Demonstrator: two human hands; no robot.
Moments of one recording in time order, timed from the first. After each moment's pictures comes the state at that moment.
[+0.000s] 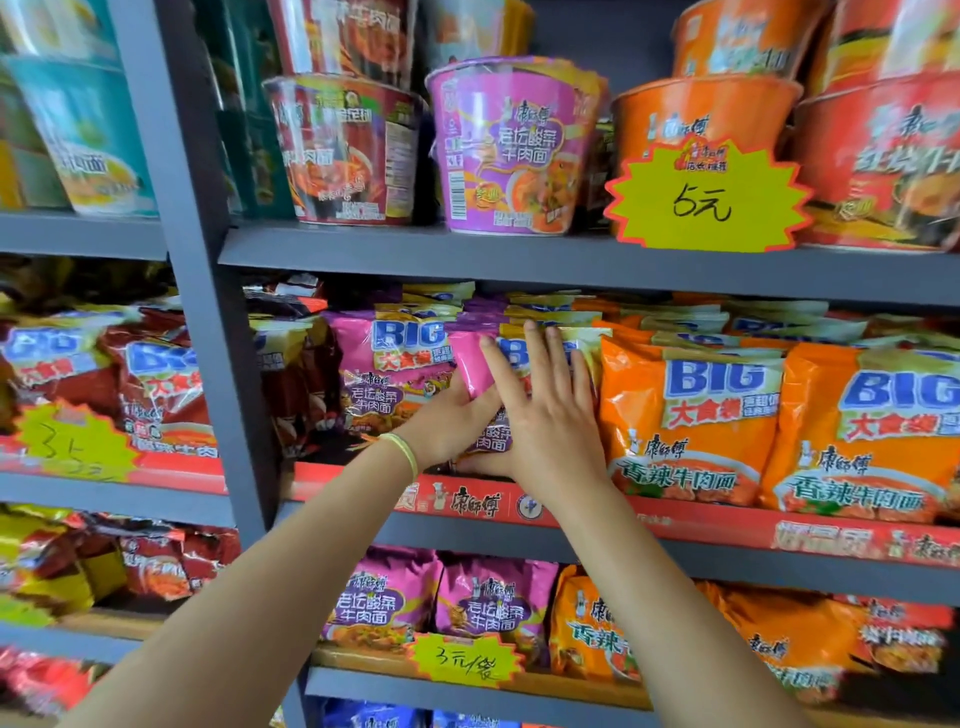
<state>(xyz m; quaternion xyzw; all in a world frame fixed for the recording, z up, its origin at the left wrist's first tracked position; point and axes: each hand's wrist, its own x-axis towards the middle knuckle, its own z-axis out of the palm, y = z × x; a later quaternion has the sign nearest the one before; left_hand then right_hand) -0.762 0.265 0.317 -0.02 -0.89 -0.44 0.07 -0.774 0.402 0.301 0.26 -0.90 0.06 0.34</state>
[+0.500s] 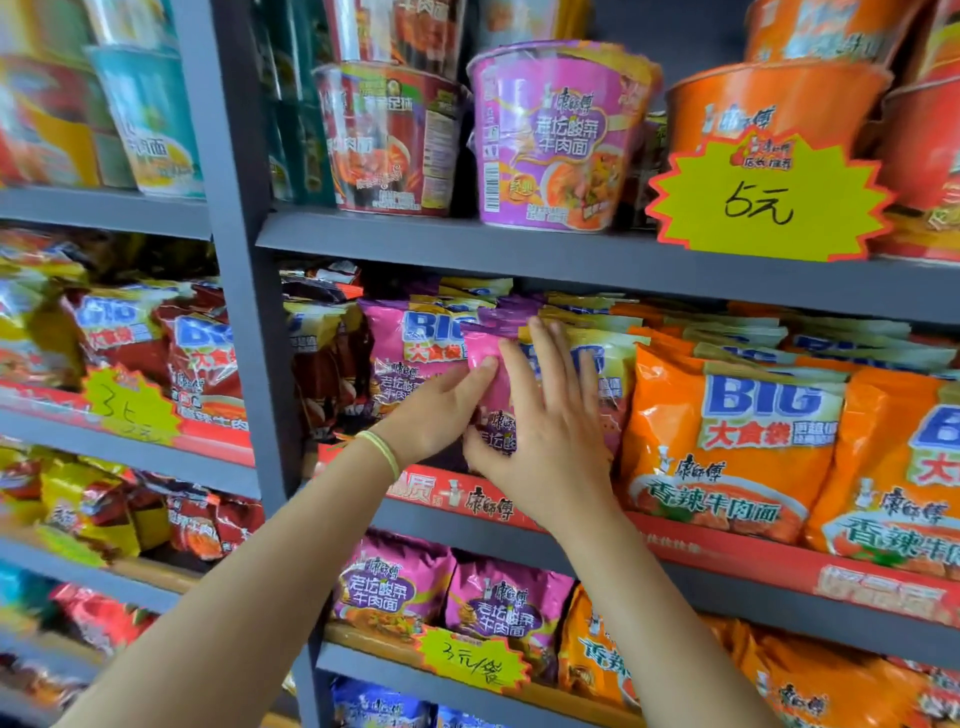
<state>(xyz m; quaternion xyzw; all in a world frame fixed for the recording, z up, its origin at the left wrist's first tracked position) -0.741 0.246 0.323 0.05 -0.89 -0.43 0.14 -0.763 0.391 0.299 0.35 -0.82 0.21 0.39</state>
